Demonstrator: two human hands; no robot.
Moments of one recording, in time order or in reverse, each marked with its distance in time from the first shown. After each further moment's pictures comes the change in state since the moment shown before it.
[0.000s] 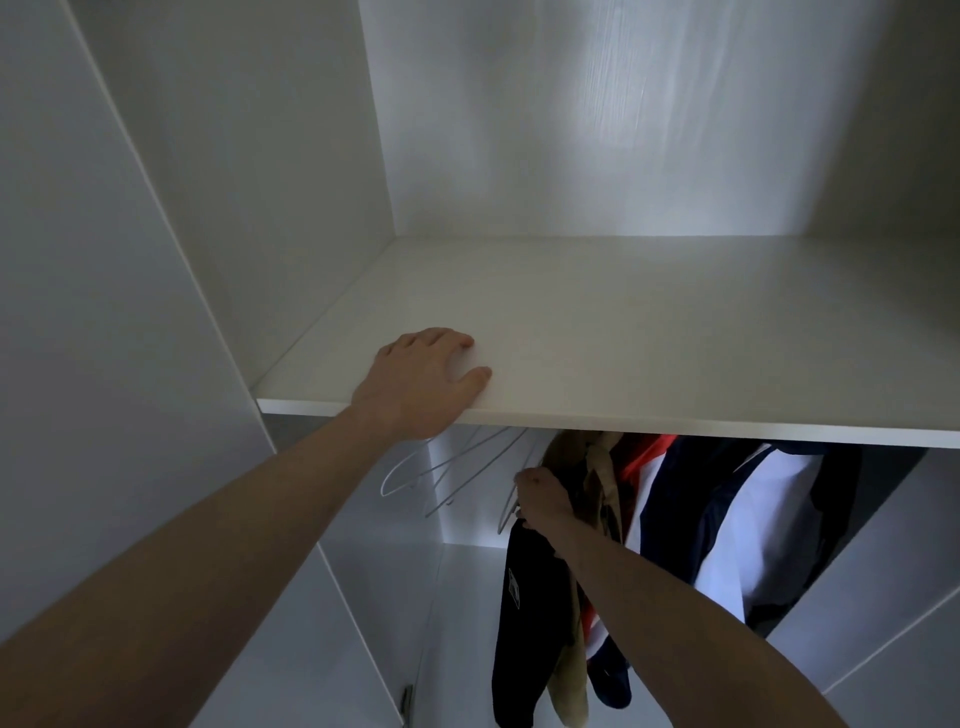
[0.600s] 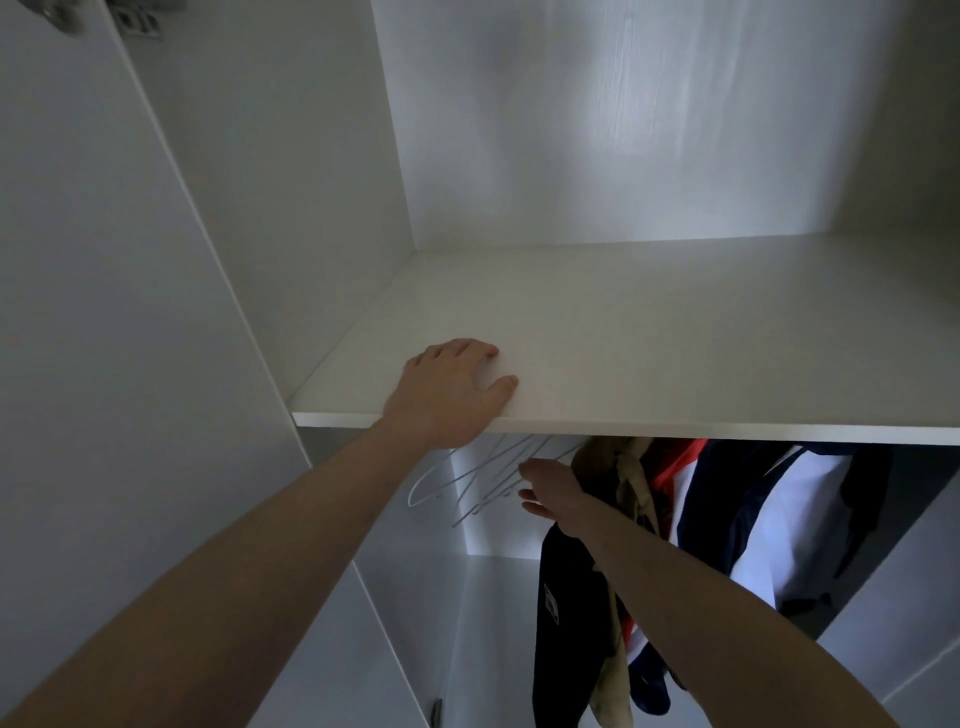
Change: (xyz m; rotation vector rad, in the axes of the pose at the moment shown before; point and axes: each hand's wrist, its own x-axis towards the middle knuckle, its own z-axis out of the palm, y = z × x) left_hand -0.002 0.002 0.000 -0.008 -0.009 -0.014; right_hand -0.001 -0.036 0.013 0.294 -0.122 0.105
